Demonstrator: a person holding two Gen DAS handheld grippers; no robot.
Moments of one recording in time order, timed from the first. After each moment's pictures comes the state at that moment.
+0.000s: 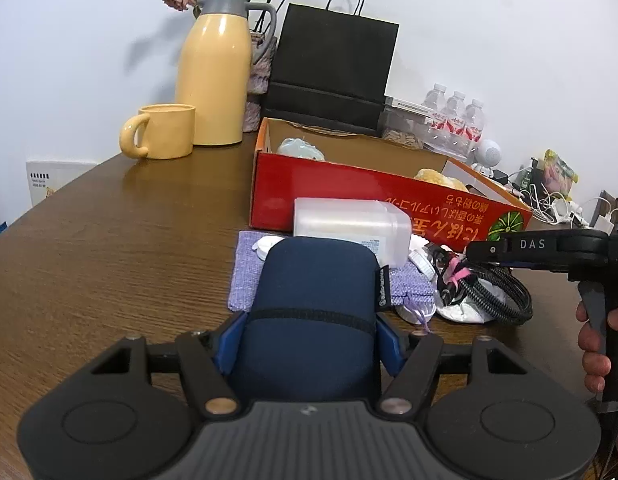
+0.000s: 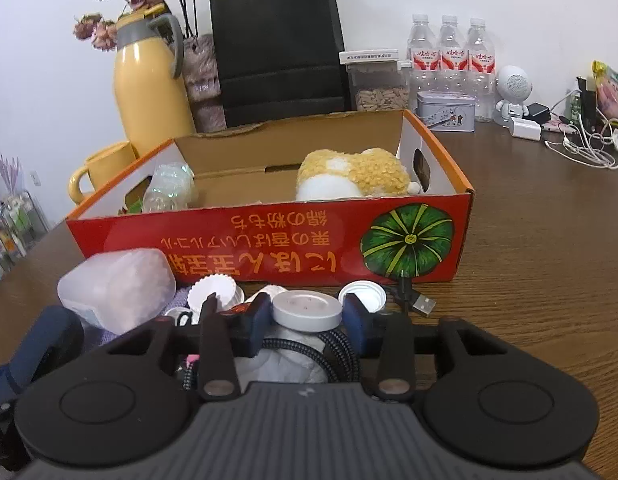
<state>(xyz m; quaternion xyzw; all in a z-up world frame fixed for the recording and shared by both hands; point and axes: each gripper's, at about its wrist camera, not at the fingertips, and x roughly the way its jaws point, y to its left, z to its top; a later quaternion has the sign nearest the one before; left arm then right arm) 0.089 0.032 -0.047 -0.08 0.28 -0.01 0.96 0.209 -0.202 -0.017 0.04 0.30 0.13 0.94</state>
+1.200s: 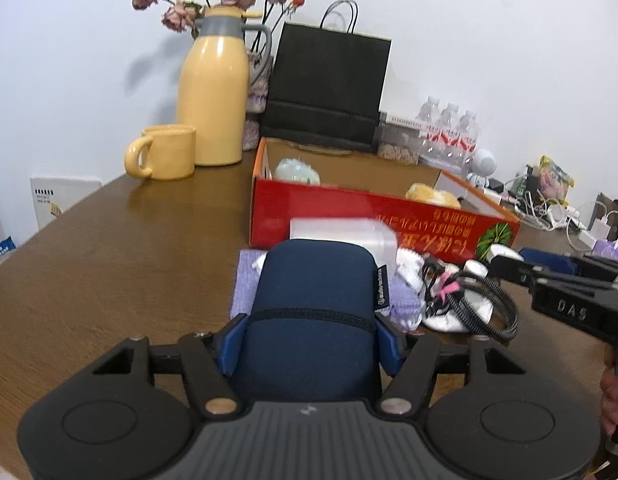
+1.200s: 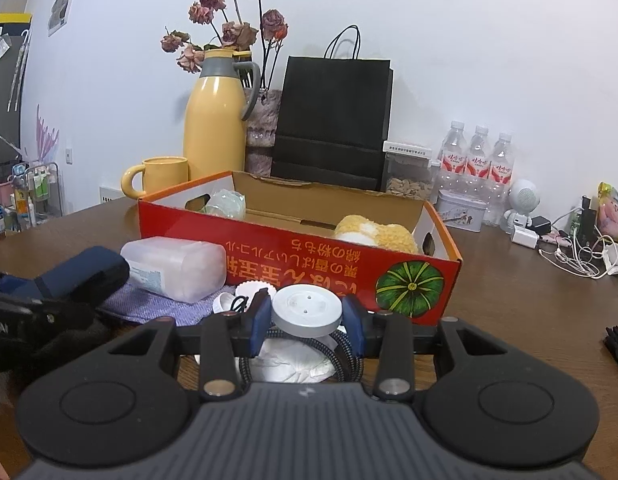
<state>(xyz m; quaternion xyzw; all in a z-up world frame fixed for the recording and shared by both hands) 0.075 0.032 -0.027 -0.07 0.26 0.00 0.96 0.128 -0.189 -0.005 -0.07 0.17 0.16 0.97</state>
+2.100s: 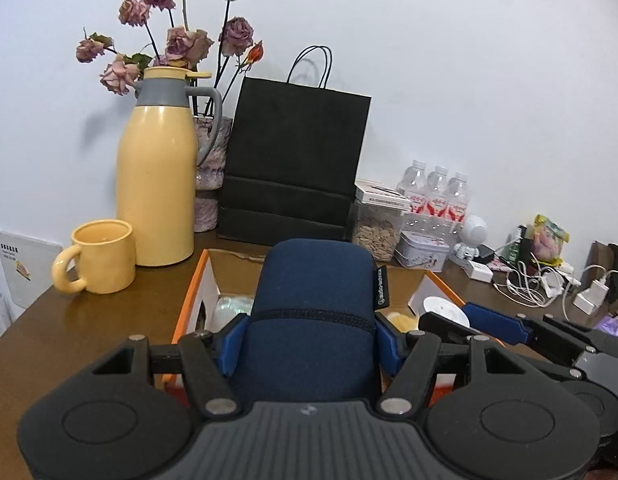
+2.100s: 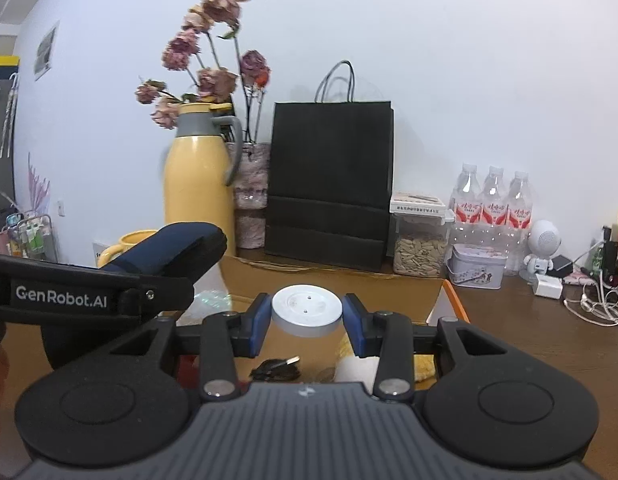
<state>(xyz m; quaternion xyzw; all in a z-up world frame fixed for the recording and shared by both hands) 0.212 0.006 0.048 -0.08 0.21 -0.03 0.97 0.225 -0.169 0.048 -0.03 0.13 0.17 0.98</state>
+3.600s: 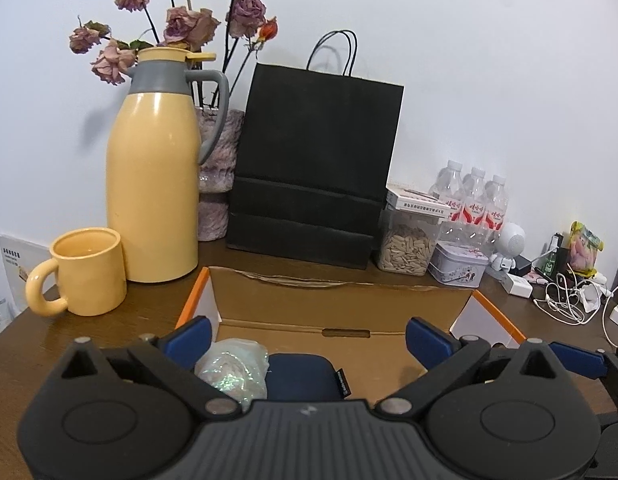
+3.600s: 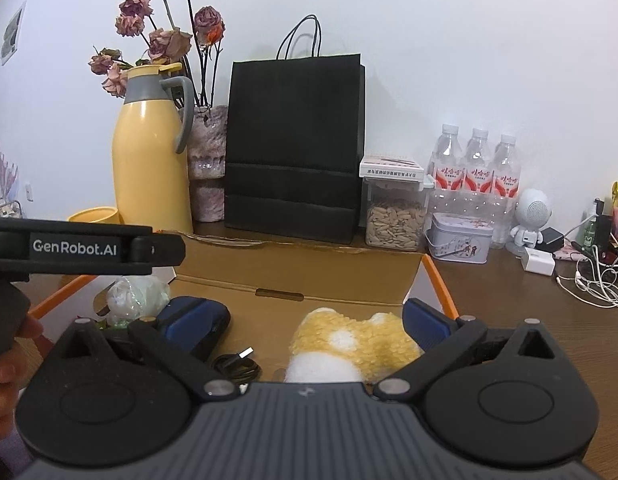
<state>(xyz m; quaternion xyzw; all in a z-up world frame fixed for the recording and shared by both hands) 0.283 0.008 0.030 -0.08 0.20 0.00 0.98 0.278 -0.176 0.028 -0.03 0.18 0.13 0.98</state>
